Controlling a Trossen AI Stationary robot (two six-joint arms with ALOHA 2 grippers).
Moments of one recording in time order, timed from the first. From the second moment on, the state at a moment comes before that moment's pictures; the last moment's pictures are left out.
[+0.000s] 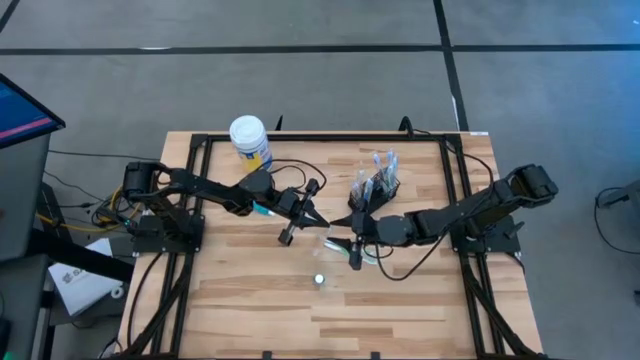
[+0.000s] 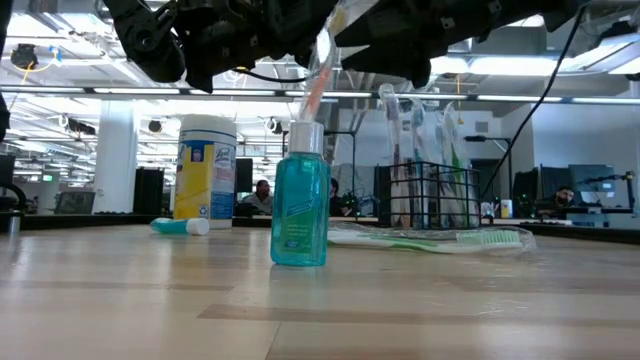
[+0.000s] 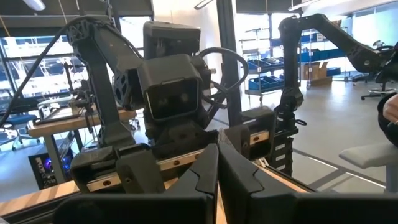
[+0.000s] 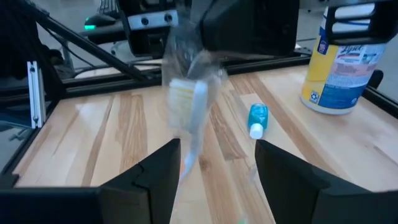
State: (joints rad) left arm 0.11 1.64 0.72 1.08 0.56 0.06; right arm 0.28 1.49 0.79 0.40 0.42 0.21
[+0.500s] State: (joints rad) left arm 0.11 1.64 0.72 1.08 0.55 0.08; right arm 0.28 1.49 0.79 0.46 0.42 0.21
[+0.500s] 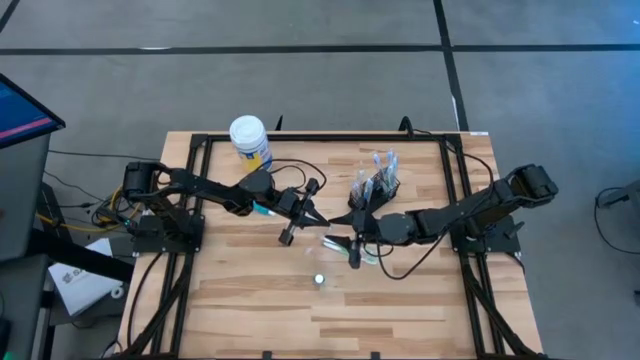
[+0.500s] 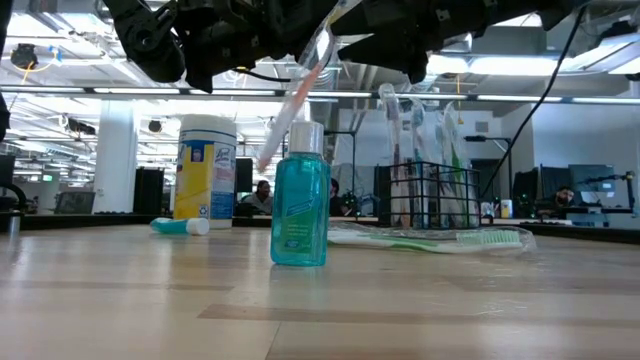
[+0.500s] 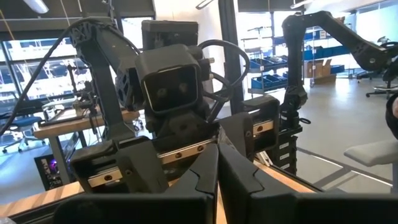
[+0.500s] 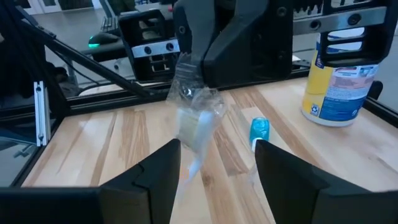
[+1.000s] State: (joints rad) left arm 0.11 1.64 0.72 1.08 0.54 0.08; right arm 0.26 1.56 0.79 0.53 0.38 0.20
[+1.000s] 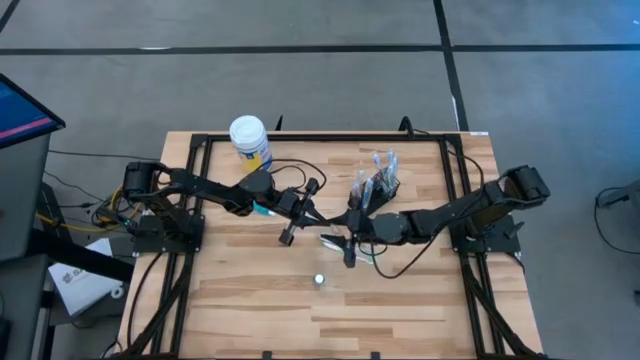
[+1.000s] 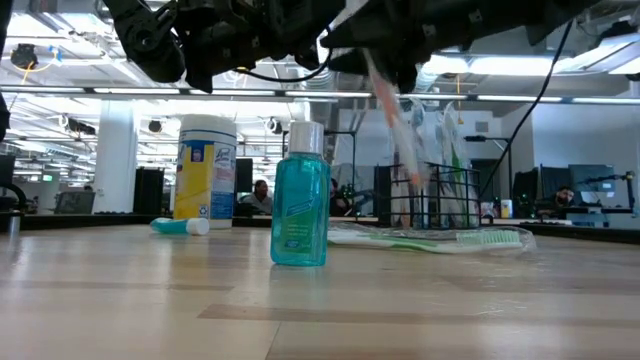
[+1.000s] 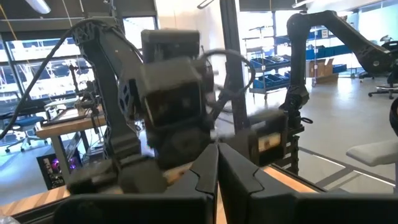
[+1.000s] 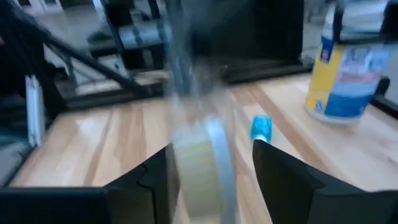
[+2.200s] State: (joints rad) left arm 0.11 1.64 0.72 1.08 0.55 0.08; right arm 0.28 1.51 0.79 0.39 0.37 0.20
